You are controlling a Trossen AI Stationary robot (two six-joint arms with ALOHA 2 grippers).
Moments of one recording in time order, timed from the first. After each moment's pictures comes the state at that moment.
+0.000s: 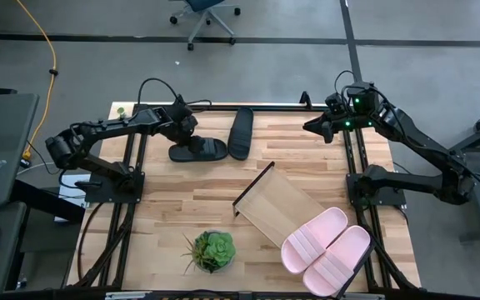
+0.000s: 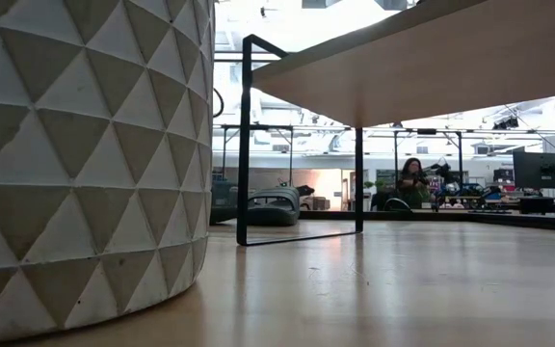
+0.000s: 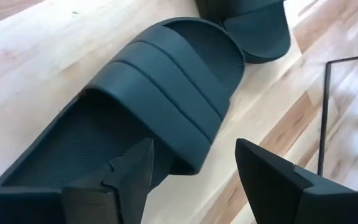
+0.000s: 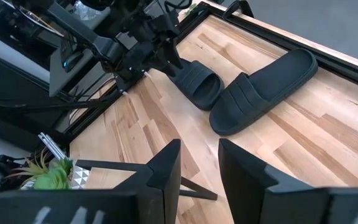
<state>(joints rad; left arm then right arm) 0.80 1.37 0.78 -0.52 0.35 -0.39 -0.72 0.90 0.98 -0.63 -0.53 0.33</state>
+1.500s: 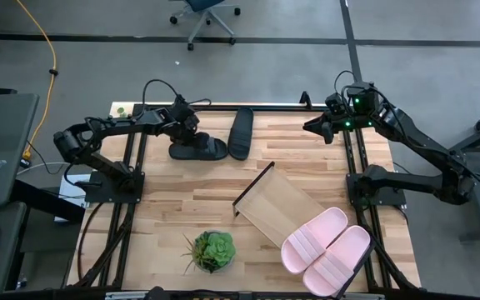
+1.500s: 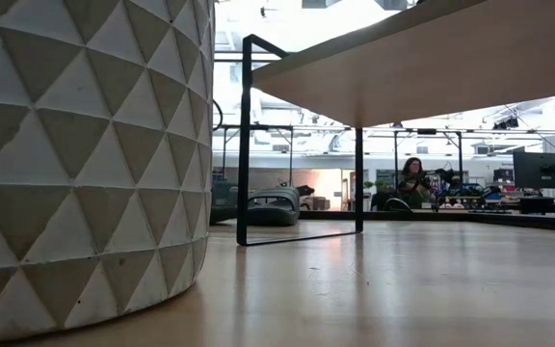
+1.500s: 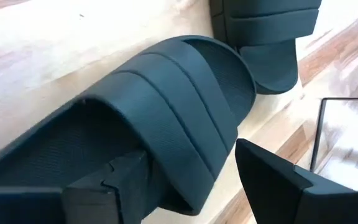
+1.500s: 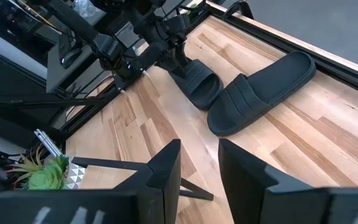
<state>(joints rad) 0.82 1.45 0.74 -0.36 0.38 -0.53 -0.72 0.90 0.98 -0.63 -0.53 0.30</state>
